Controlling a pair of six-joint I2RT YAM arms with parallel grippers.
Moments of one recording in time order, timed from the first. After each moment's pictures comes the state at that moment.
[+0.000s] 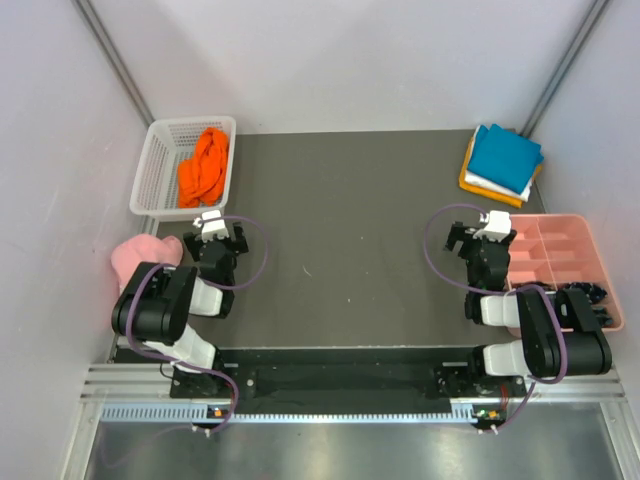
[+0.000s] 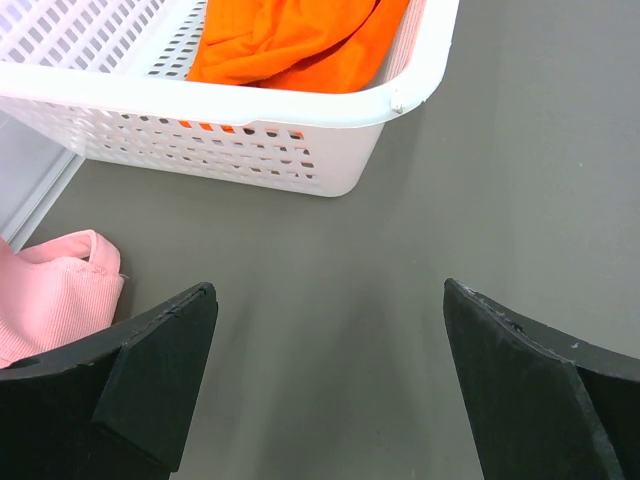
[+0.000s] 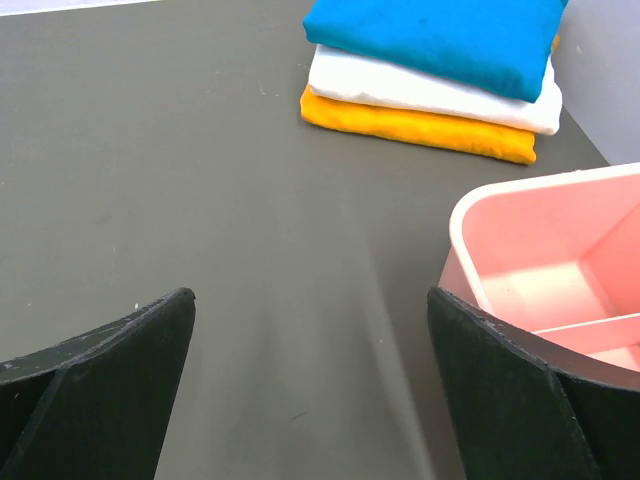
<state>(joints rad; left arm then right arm) -0.12 1.59 0.25 1.18 -0.39 -0.03 0.04 1.36 0.18 1.08 0.22 0.04</state>
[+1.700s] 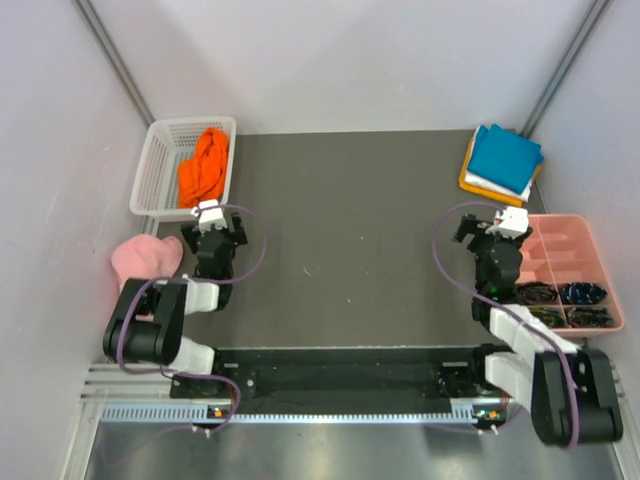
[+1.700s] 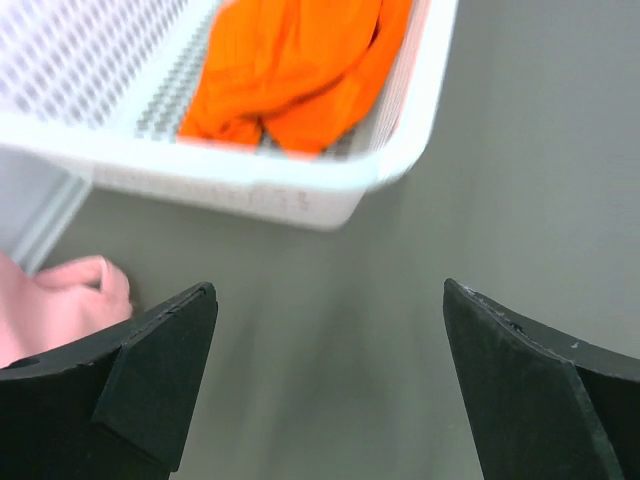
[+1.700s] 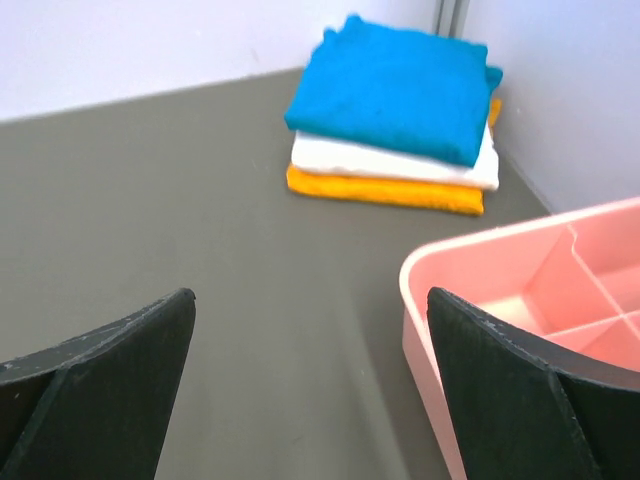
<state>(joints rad) -0.11 1.49 0.33 0.97 -0.38 -0.05 0.04 1.05 0.20 0.83 0.27 0.06</state>
